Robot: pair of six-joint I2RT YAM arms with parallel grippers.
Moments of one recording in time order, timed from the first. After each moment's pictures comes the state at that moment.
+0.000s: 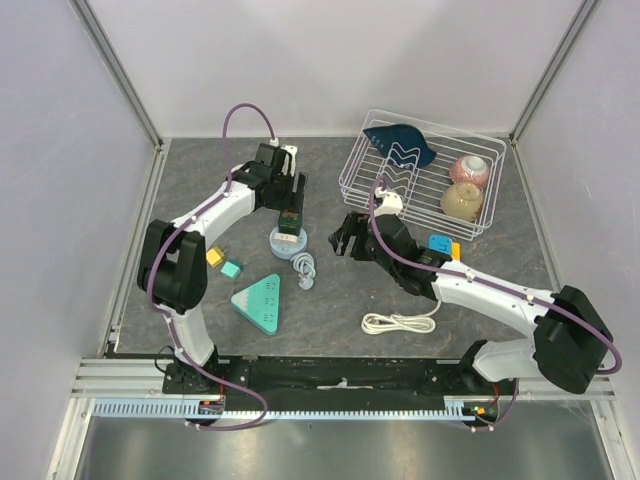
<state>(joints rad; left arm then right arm) -0.39 1.84 1.42 -0.46 -0.02 -0.12 0.82 1.31 0.82 0.03 0.29 0.74</state>
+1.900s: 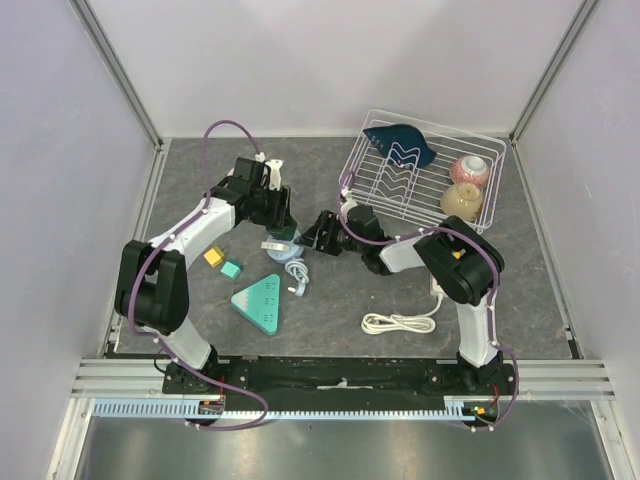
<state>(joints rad) -0.33 1.66 1.21 -0.44 0.19 -0.10 0.67 2.00 0.95 0.68 -0.34 0.91</state>
